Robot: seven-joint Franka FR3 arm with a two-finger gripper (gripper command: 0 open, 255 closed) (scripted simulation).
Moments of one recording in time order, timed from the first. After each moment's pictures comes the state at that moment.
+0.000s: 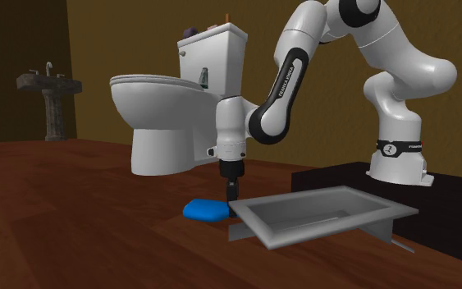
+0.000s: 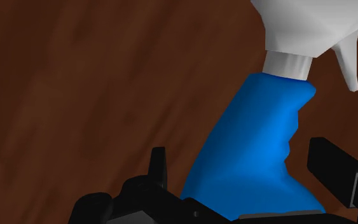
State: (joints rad) arm -0.25 0.74 -0.10 -1.97 0.11 2.67 0.15
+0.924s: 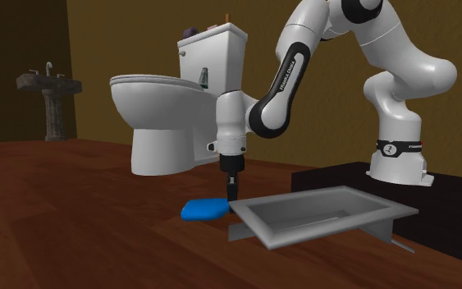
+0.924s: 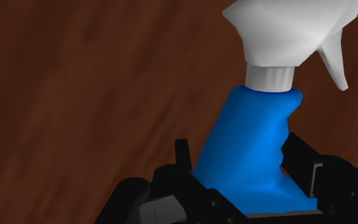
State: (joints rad) arm -0.25 0.70 -0.10 -1.99 0.11 2.65 0.15
